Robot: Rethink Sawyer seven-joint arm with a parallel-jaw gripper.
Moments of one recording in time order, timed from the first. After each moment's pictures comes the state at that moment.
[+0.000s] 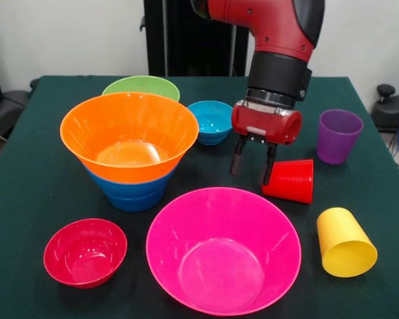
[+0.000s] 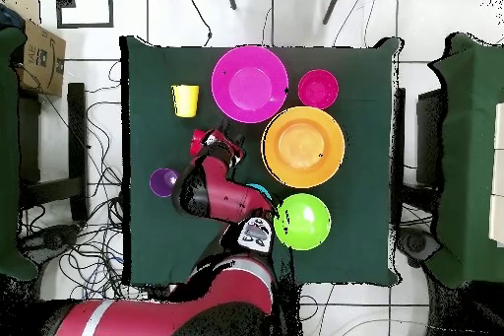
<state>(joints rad) 0.05 -0.41 -0.16 1.80 0.27 -0.39 2.29</state>
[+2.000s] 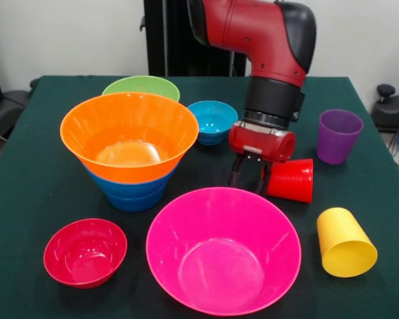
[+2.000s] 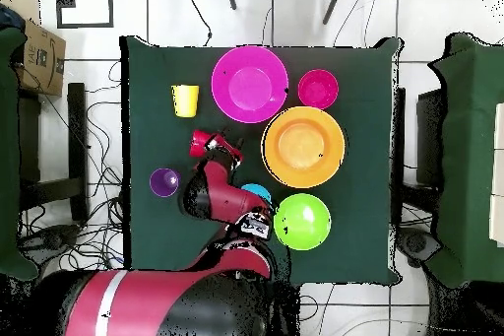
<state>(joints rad) 0.04 -0.31 -0.13 1.78 0.28 -0.51 2.29</state>
